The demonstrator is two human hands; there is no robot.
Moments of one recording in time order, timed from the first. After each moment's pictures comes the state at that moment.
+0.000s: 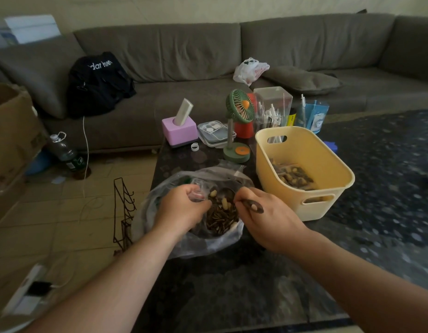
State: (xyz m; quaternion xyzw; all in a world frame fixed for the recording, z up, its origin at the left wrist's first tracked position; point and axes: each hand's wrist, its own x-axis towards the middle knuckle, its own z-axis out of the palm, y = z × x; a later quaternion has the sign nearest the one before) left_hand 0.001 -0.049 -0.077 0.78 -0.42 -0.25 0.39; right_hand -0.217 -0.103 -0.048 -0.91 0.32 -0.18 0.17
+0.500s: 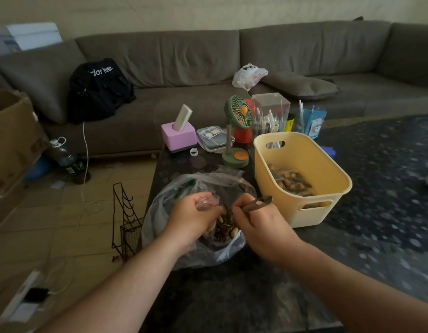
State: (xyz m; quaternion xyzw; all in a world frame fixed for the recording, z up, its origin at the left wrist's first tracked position) left_hand -0.019 -0.053 -0.087 0.71 -0.40 -0.34 0.48; right_hand -0.211 -0.100 -0.059 -0.85 0.37 -0.23 0.29
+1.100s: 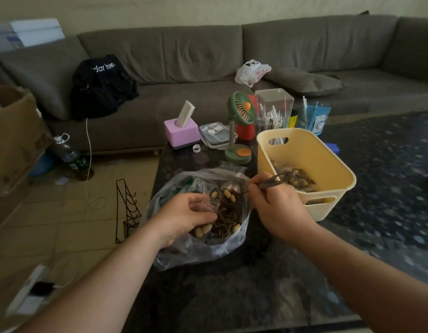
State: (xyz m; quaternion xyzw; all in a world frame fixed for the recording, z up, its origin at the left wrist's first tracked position) left_hand 0.016 -0.042 -0.078 0.70 -0.44 -0.42 0.37; right_hand -0.219 -0.112 -0.032 -0.83 0.43 -0.27 0.23
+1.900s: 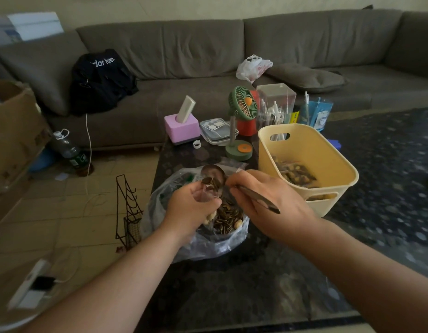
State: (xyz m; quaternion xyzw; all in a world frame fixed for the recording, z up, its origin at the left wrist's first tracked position) left_hand -0.013 -0.046 -0.084 0.68 -0.41 -0.34 0.50; right_hand -0.214 -0.091 -0.009 -0.93 0.25 -0.25 0.09
